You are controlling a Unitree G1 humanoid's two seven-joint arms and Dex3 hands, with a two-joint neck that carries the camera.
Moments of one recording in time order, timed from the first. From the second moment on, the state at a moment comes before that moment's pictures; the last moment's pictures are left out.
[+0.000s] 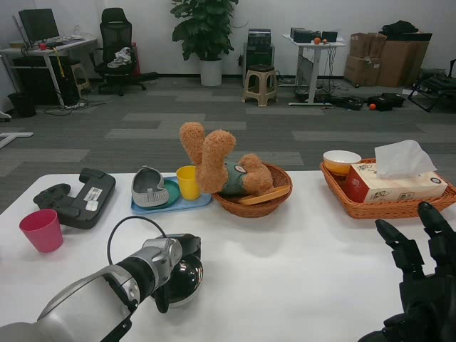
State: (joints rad) left arm -0.89 0.25 -0.40 1.22 0.69 0.18 -0.13; right arm -0.29 -0.47 0.47 0.39 0.82 -0.94 -0.17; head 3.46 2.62
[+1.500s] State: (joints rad) left arm -0.59 0.24 -0.02 0.79 0.85 0.12 -0.11; right arm -0.28 -0.47 0.46 0.38 0.82 -0.95 -0.17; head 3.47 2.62
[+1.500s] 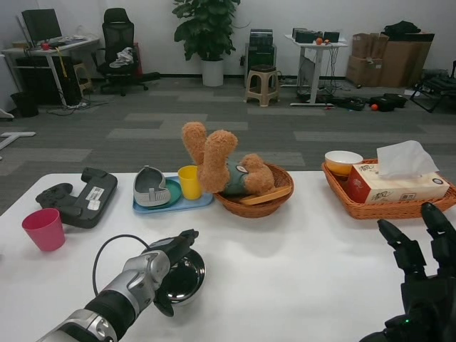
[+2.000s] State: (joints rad) left arm -0.56 0.23 0.07 0.70 0.79 0.10 -0.11; right arm -0.26 -0.46 0.45 0.37 0.82 -0.95 -0.17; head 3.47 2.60
